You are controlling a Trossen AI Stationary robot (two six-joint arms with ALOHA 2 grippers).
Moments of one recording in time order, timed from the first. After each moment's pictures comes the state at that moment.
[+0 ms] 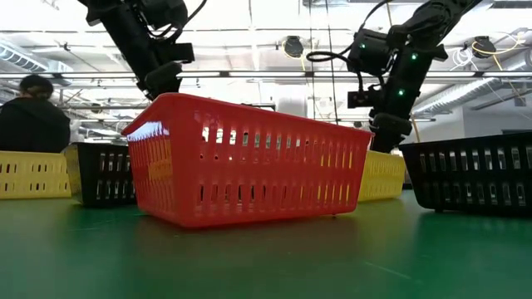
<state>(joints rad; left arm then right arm) 0.29 1.22 0.87 -0.57 -0.31 -0.03 -0.37 1.35 0.74 -0.51 0.26 -0.11</state>
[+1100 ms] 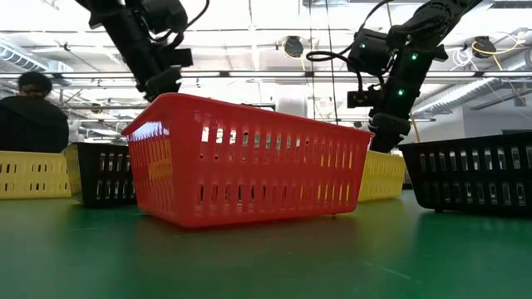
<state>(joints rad) 0.35 1.22 0.87 -0.58 -0.32 -0.01 -0.37 1.35 0.74 -0.50 0.26 -0.09</state>
